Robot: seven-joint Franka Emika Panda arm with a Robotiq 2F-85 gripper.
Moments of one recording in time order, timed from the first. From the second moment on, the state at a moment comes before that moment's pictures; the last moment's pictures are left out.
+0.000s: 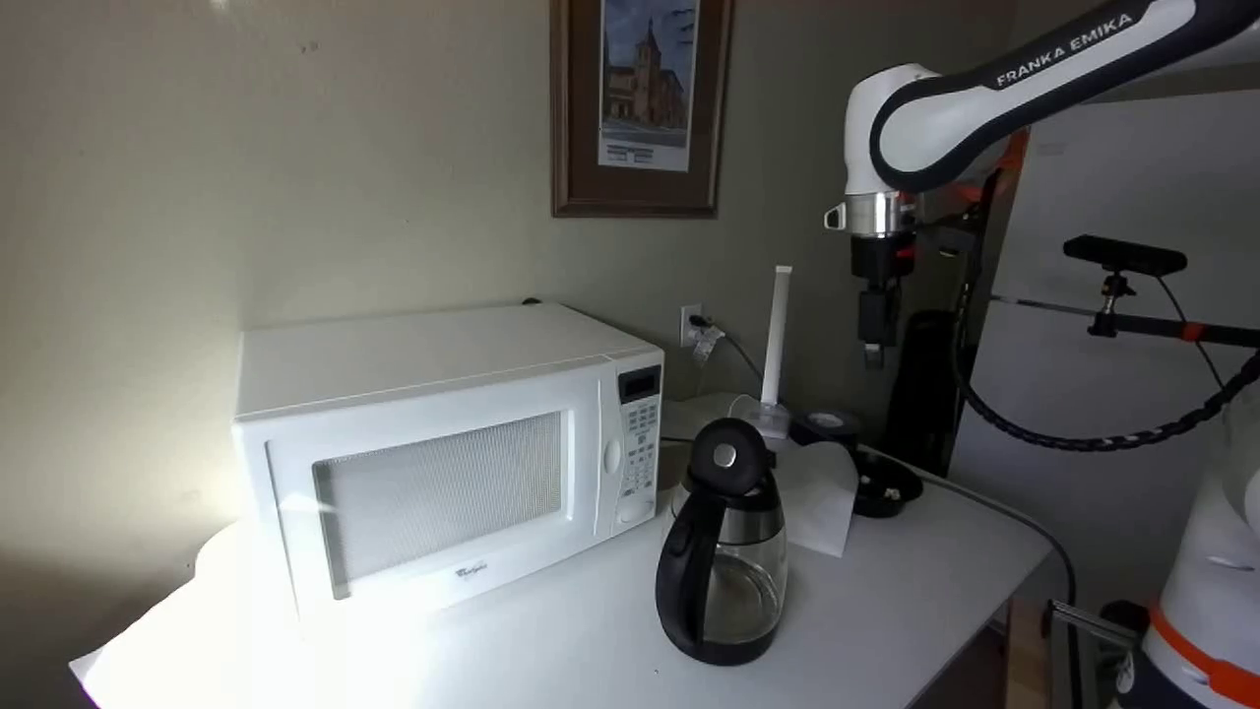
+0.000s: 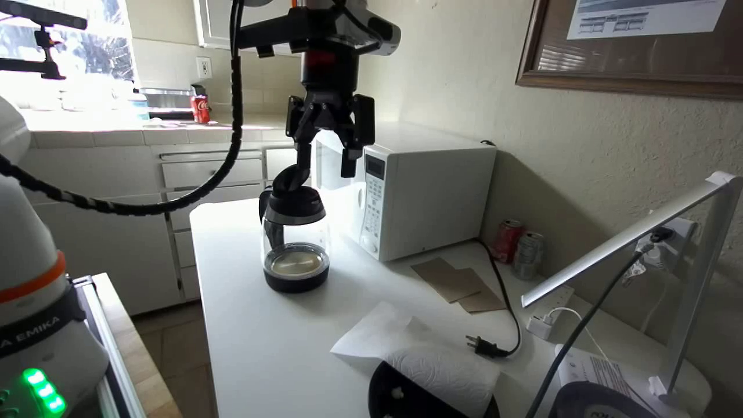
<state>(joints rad) -0.17 -0.52 -0.21 -2.49 -0.29 1.90 -0.31</state>
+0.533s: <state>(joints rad) 0.02 -0.55 -0.04 -2.47 -0.23 1.90 -0.31</state>
